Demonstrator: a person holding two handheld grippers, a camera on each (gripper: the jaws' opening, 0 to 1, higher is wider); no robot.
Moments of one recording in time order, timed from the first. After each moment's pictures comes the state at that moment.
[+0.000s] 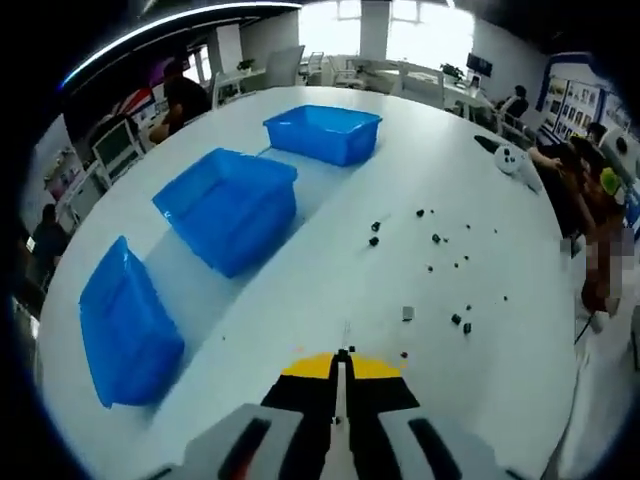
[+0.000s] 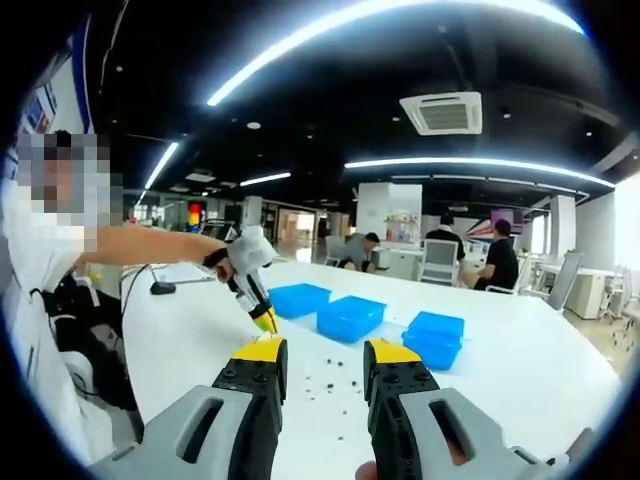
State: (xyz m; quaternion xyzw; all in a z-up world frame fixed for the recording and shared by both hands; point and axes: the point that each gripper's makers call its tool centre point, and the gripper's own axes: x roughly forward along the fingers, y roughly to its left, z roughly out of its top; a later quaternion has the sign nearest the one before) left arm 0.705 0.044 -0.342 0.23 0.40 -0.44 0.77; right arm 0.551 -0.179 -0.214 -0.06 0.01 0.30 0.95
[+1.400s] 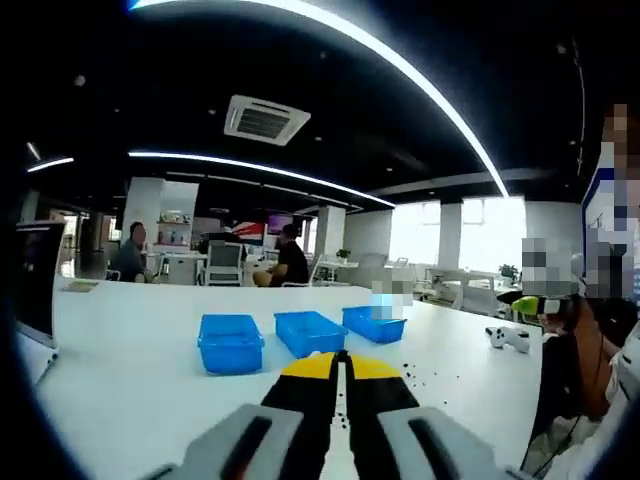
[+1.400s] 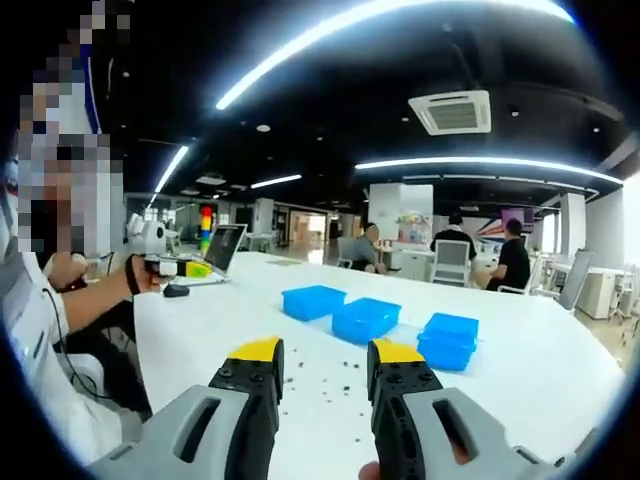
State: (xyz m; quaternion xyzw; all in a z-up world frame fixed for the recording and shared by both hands) left arm 0.601 0.137 -0.230 -0.04 0.04 -0.32 0.95; right arm 0.547 -0.164 -0.215 -0.05 0.01 0.33 0.94
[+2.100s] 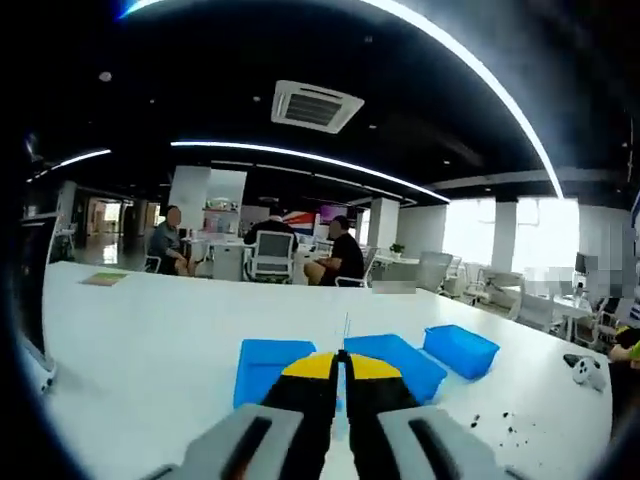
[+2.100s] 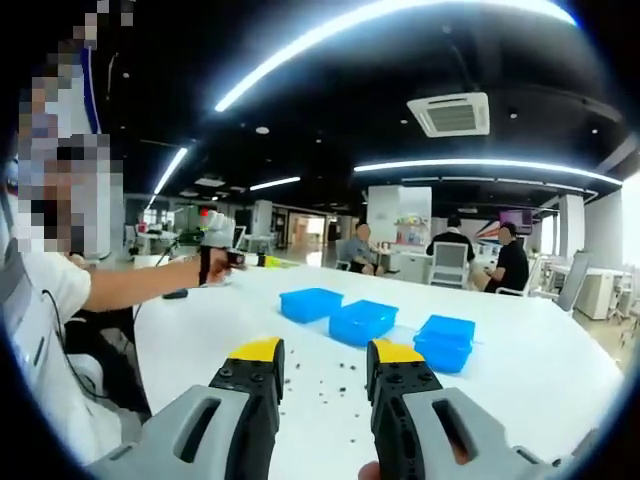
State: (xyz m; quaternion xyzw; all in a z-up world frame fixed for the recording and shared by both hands) left arm 0.797 0.156 -0.235 -0.05 0.09 -0.19 0.98; right arm 0.545 -0.170 -0.212 -0.05 0.01 0.32 0.94
